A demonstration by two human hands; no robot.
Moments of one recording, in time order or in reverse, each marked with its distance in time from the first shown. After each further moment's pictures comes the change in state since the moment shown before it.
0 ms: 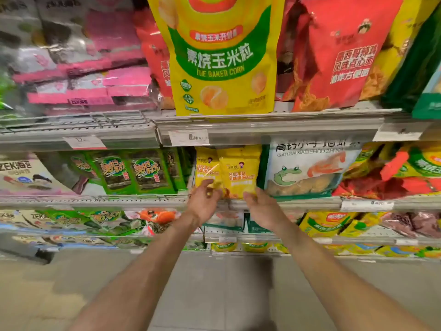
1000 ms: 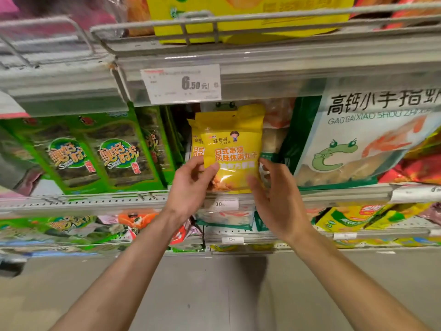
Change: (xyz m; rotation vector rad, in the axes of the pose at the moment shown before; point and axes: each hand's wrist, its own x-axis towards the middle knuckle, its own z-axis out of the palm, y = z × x) left_hand 0.080 -0.064 -0.005 -0.361 0.058 0.301; right_hand 0.047 0.010 0.053 0.007 0.470 -0.400
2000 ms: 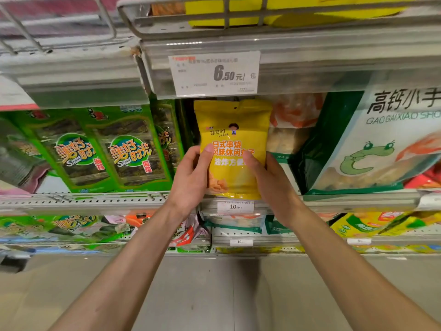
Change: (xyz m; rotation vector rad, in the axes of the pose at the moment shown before) left_hand 0.011 0.015 -0.023 -0.232 0.010 -0.094; right_hand 0.044 -0.027 0.040 0.687 -0.229 0.335
